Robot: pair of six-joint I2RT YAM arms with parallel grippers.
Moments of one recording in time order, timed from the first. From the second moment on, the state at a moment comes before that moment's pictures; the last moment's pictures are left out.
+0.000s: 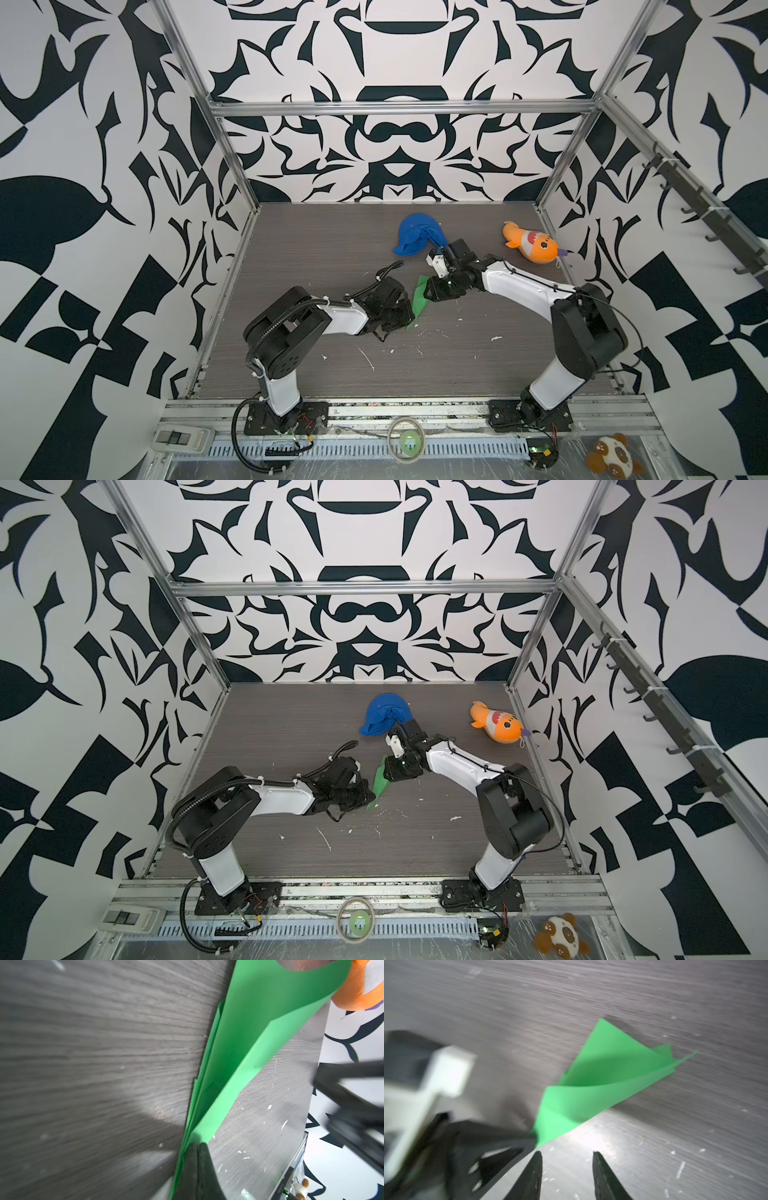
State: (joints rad) left arm -0.83 1.79 0.79 0.15 0.25 -1.04; right arm 0.50 1.65 1.07 -0.54 -0.33 0.27
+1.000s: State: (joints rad) left arm -0.83 1.71 0.77 0.01 0.23 -1.01; right arm 0.51 1.87 1.00 -0.31 -0.69 0.23
